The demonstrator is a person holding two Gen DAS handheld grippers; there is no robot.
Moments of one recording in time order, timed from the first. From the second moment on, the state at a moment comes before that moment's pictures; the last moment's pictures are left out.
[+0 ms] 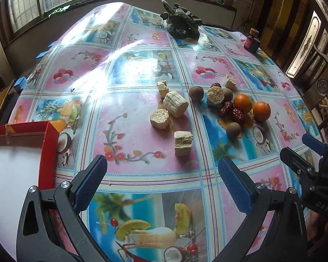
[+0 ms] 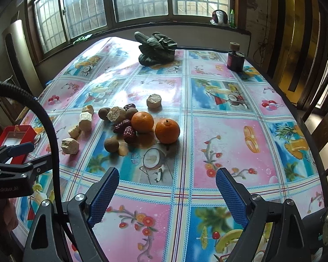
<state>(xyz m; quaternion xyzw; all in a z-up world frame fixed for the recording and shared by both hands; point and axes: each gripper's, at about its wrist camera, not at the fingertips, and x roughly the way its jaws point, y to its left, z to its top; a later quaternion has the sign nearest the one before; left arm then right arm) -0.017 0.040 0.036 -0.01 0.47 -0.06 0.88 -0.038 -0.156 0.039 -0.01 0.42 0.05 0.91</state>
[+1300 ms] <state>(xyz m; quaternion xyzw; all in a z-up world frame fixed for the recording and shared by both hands) -0.005 0.050 0.020 0.00 0.51 -0.04 0.86 0.021 -0.094 0.007 -0.03 0.46 0.17 0.87</state>
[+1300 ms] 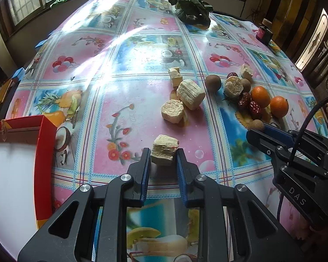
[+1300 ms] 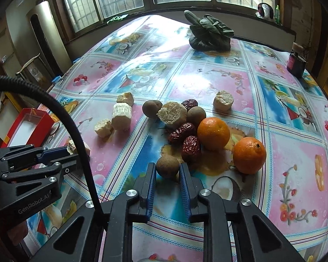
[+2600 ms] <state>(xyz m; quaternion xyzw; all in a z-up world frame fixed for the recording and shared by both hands) -0.066 0.240 0.060 -0.08 0.48 0.11 0.87 -0.016 0.097 0.057 -0.05 0.43 0.38 0.82</state>
